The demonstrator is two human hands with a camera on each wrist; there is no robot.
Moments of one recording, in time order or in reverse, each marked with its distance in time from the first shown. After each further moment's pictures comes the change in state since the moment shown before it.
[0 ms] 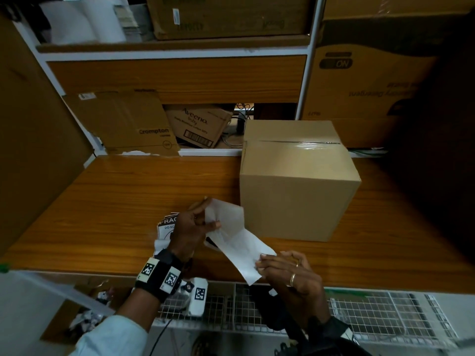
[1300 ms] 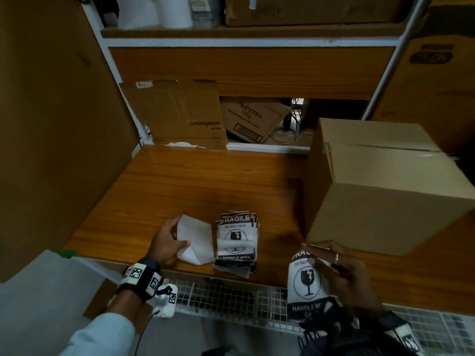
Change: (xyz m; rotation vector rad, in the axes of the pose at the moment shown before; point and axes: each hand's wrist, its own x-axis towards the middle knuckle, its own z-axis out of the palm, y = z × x) left_hand 0.009 -0.096 -0.252 0.417 0.089 -0.264; right_hand 0.074 -0.035 0.073 0.382 -0.115 0.586
